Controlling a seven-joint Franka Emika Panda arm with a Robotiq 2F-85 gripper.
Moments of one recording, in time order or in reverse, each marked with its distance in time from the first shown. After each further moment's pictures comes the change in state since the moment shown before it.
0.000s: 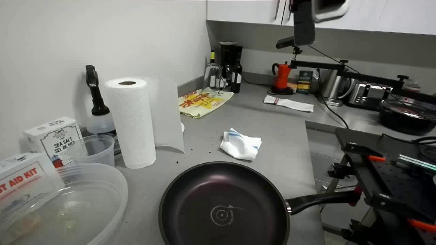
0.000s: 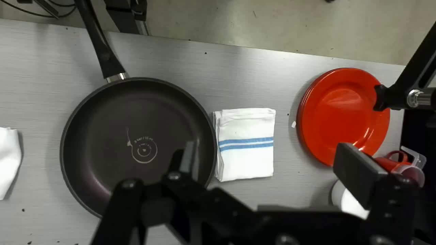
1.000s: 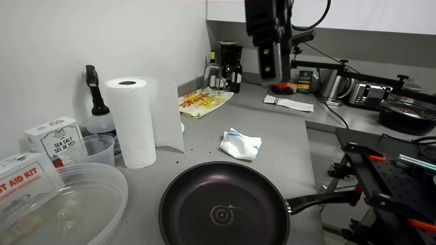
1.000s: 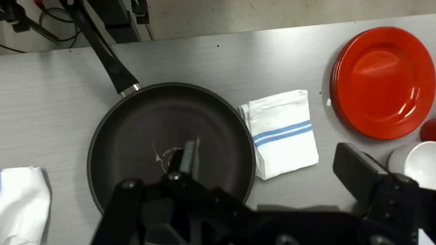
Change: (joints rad) arm -0.057 0.129 -0.022 -0.007 -0.002 0.093 0.111
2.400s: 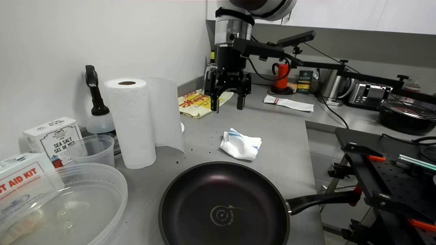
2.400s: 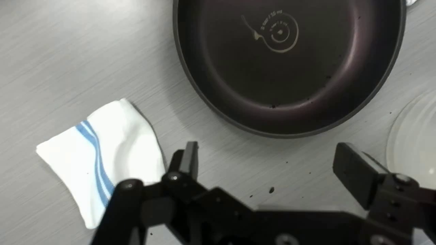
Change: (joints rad) arm -0.157 0.375 -0.194 0.111 -0.028 0.408 0.030
